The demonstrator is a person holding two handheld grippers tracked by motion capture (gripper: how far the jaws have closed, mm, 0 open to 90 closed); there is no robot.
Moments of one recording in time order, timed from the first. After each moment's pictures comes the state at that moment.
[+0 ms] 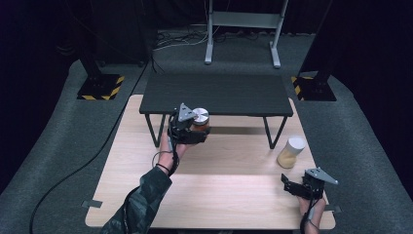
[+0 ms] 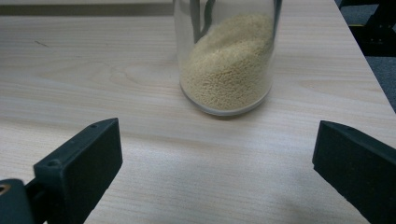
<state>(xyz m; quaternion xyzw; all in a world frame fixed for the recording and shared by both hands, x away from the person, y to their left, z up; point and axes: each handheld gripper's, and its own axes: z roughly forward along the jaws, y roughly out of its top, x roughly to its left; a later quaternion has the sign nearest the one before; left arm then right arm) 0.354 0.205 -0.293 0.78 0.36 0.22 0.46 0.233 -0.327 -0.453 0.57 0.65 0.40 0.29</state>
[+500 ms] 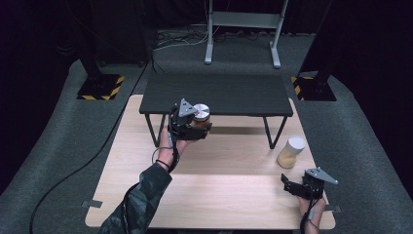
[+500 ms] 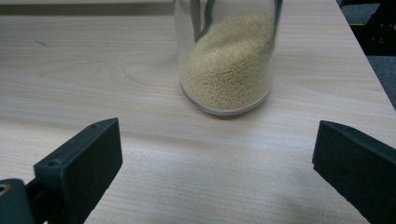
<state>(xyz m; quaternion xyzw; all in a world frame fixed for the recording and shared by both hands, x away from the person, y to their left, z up) 0.358 0.203 -0.280 0.78 0.35 0.23 0.46 0.234 -0.328 -0.453 0.58 0.65 0.40 0.29</state>
